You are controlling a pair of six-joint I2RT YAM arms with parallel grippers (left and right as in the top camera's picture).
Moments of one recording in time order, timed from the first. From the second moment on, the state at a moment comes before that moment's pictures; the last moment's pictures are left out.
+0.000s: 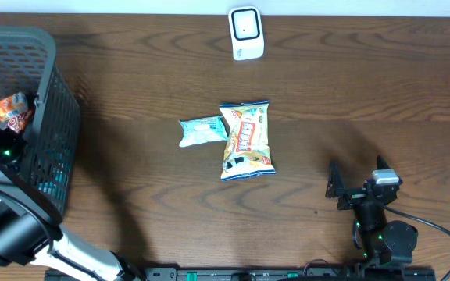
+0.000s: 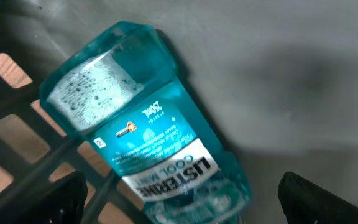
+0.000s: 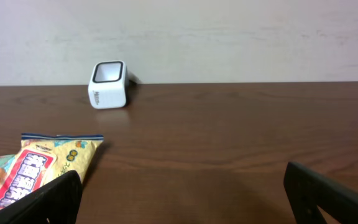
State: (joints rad) left arm 0.71 1.93 1.54 -1.25 0.04 -1.76; right arm -0.05 0.01 0.01 -0.06 -0.16 0.04
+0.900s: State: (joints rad) left arm 0.70 1.95 1.35 -1.04 -0.11 -1.66; right arm -0.05 0.01 0.01 -0.06 -0.16 0.04
